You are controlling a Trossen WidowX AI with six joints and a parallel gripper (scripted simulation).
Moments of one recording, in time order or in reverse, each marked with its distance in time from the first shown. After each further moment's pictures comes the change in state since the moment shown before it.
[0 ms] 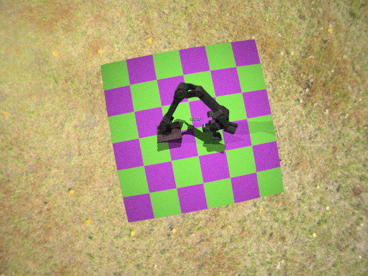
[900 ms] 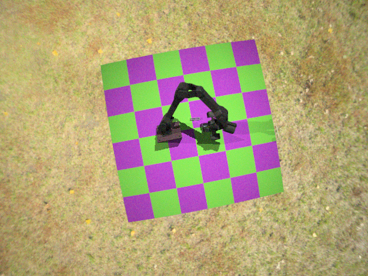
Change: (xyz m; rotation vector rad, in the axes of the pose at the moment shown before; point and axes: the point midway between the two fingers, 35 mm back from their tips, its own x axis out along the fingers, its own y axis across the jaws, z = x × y) arm 0.014 0.000 0.000 0.000 0.002 -0.003
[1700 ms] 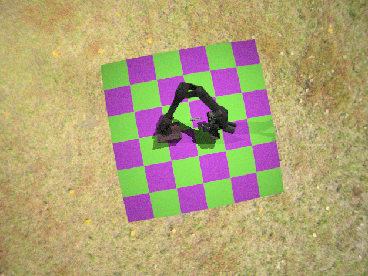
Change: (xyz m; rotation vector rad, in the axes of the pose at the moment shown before) arm 0.001 0.001 -0.001 0.003 0.005 0.005
